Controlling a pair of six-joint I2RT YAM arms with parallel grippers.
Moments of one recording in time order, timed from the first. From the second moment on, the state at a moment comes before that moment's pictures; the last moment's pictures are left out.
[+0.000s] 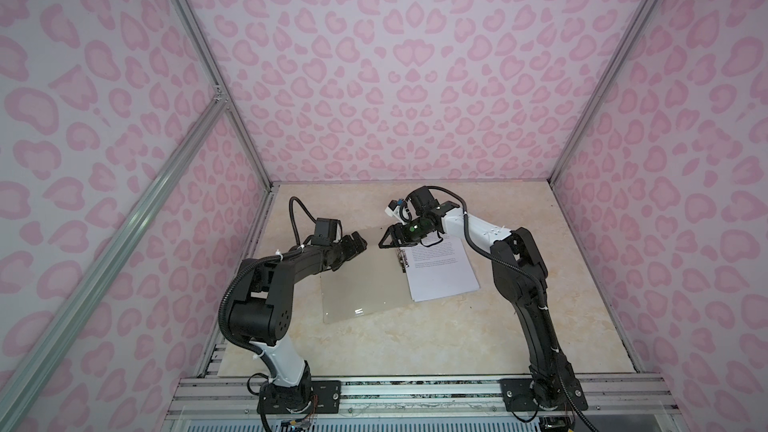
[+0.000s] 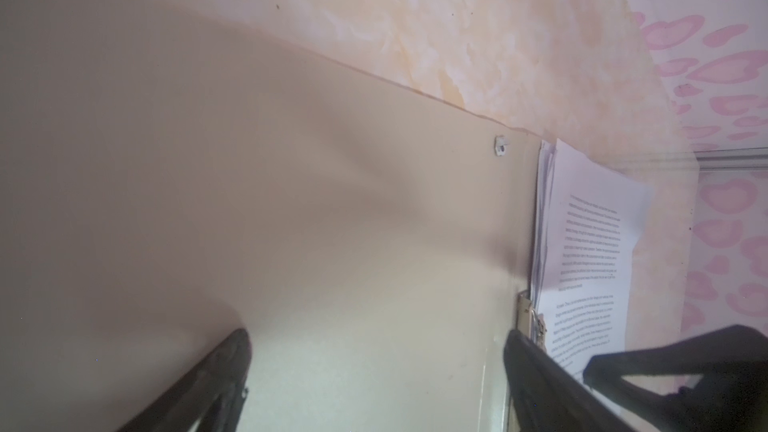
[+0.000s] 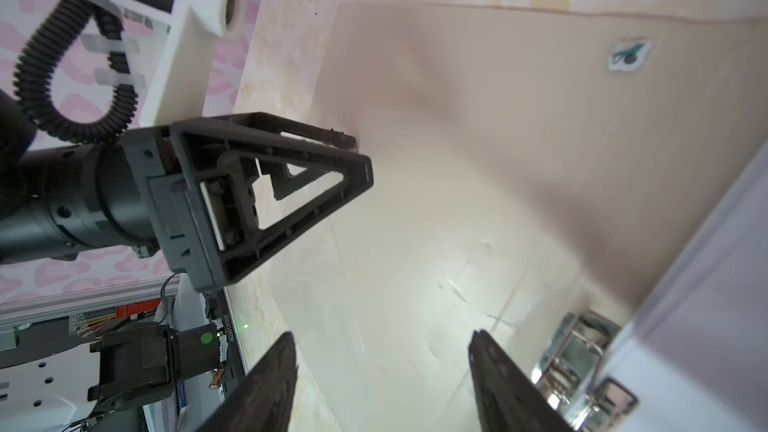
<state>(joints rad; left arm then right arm) -0.16 1.75 0.91 -0.09 0.27 -0.69 0.58 2.28 1.85 -0.59 -0.74 0.27</state>
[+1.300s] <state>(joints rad) -0.45 2.12 1.53 -0.53 0.20 -0.68 0.52 1.88 1.40 -0.46 -0.49 1.03</state>
